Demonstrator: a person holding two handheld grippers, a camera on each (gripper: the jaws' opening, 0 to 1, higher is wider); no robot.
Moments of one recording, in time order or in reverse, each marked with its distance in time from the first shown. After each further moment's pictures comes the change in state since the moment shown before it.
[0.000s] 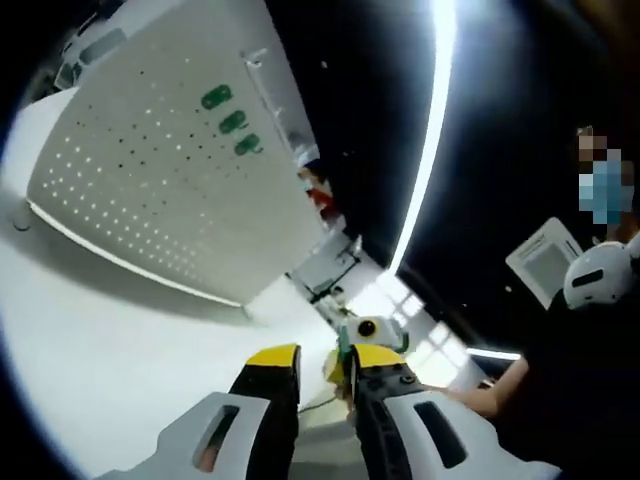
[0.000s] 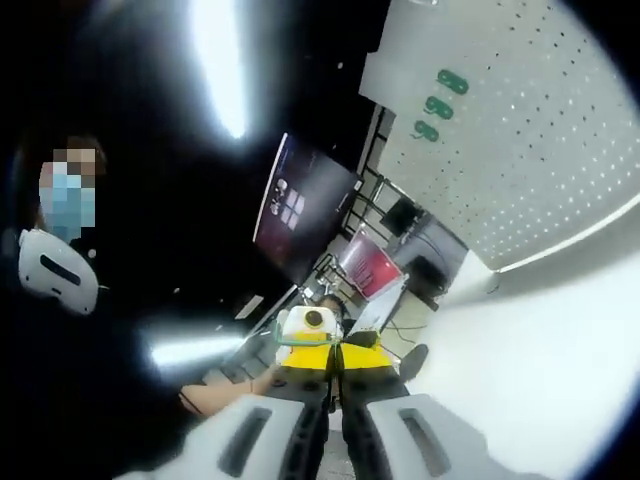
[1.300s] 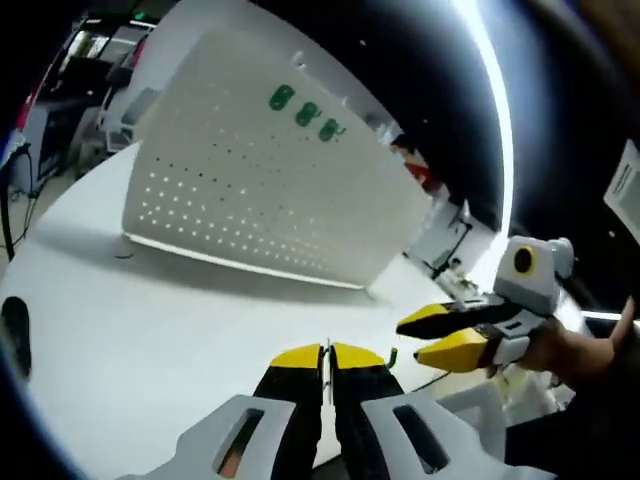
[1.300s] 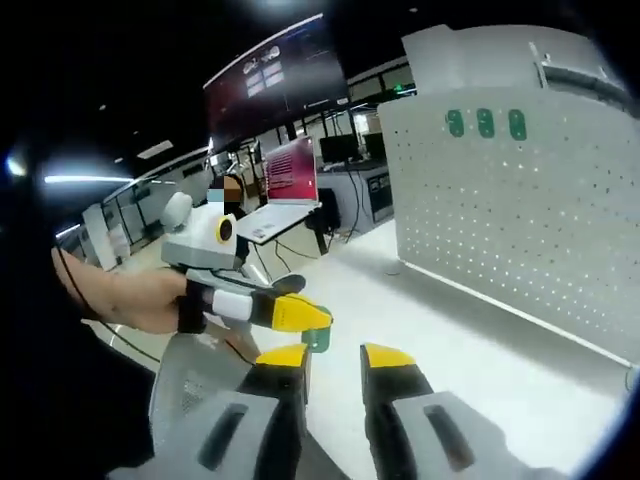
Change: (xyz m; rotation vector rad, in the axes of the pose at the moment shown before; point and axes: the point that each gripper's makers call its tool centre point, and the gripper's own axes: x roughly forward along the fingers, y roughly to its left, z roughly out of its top) left arm -0.046 0.083 -0.023 0.225 0.042 0.594; right arm 0.001 -0.046 -0.029 -0.579 0.410 -0.514
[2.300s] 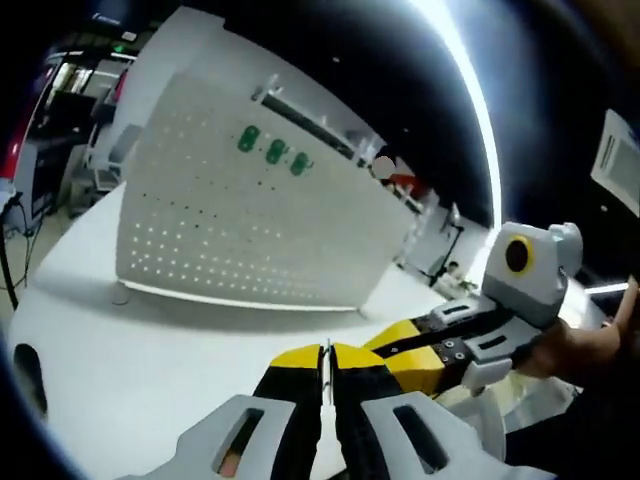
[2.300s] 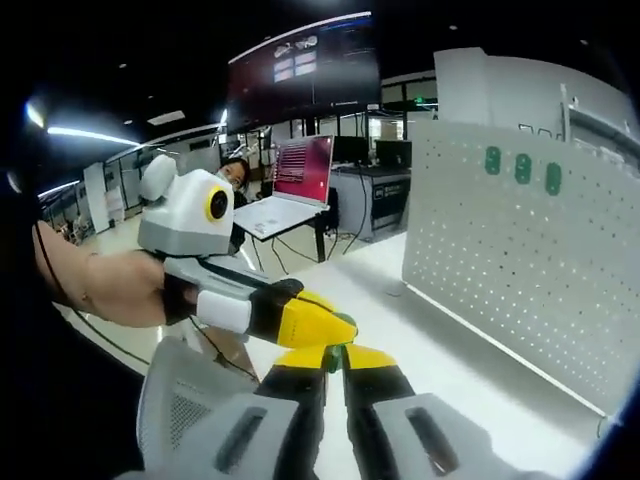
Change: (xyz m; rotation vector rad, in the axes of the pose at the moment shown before) left arm -0.004 -0.032 0.032 0.129 -0.083 -0.062; right arm 0.016 0.017 0.025 -0.162 0.006 -0.021
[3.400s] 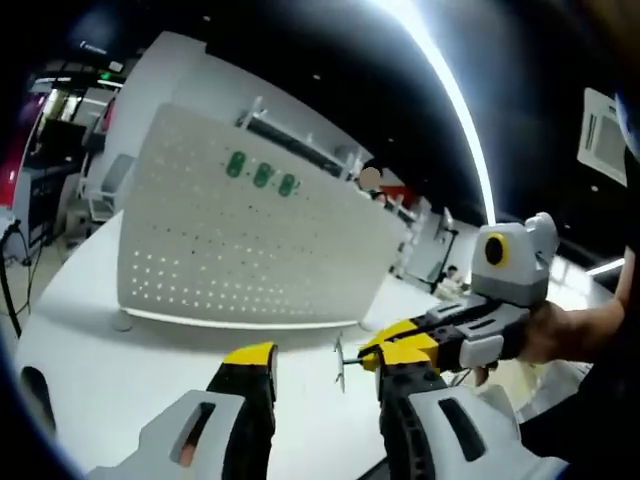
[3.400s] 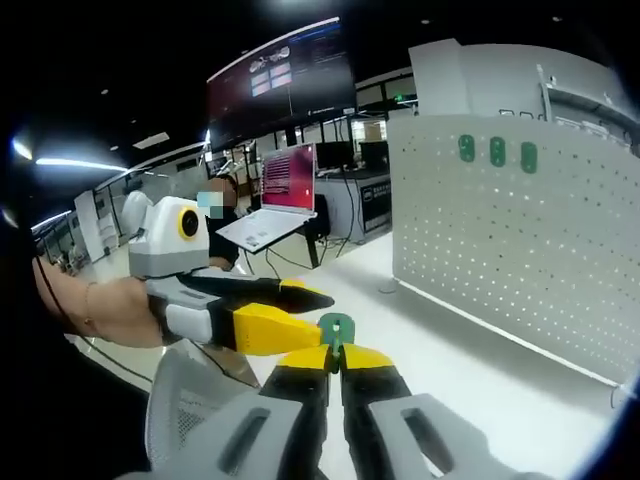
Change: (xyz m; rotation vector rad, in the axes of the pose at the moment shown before) left arm -0.011 0.000 0.007 0.091 -0.094 -0.004; right arm -0.015 -0.019 -0.002 0.106 -0.053 -0.048
